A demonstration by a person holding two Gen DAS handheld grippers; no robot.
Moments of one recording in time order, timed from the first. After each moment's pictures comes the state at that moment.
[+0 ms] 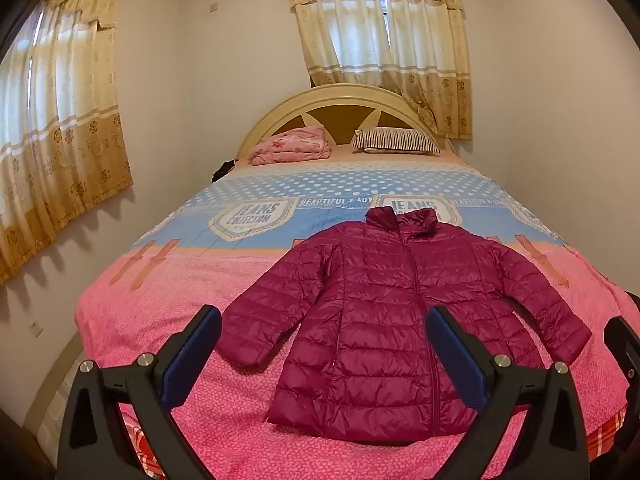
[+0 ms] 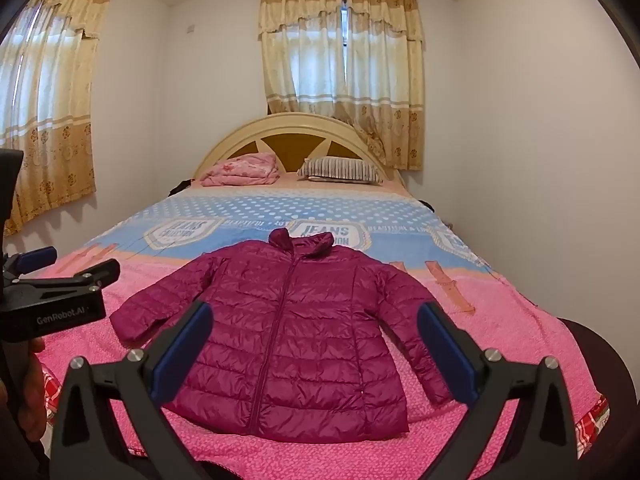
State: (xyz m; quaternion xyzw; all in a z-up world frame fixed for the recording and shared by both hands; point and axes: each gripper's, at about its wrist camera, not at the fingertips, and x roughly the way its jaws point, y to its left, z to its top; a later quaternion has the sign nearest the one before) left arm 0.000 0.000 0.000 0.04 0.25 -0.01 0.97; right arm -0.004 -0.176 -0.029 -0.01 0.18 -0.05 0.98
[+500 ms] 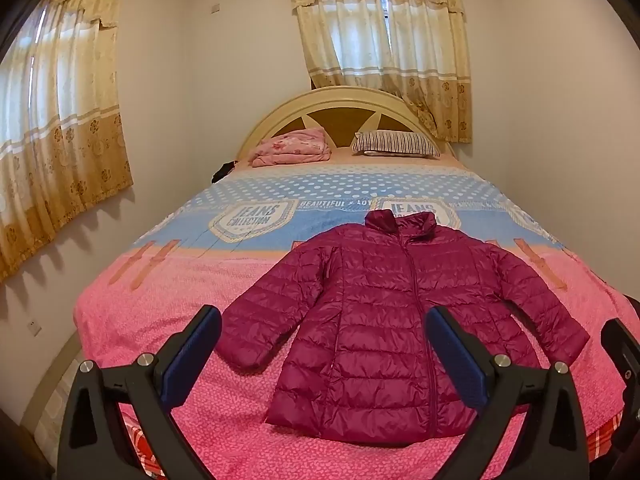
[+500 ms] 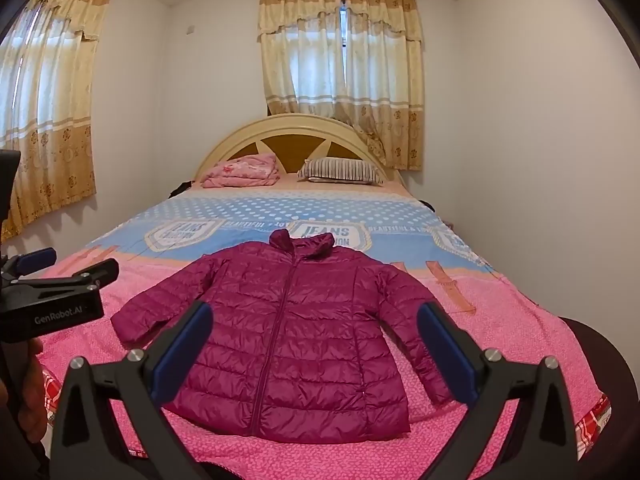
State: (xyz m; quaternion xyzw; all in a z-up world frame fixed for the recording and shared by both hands) left arm 0.001 -0.003 -0.006 0.03 0.24 -0.01 0.97; right arm -0.009 -0.178 -0.033 0.00 0.17 -0.05 0.98
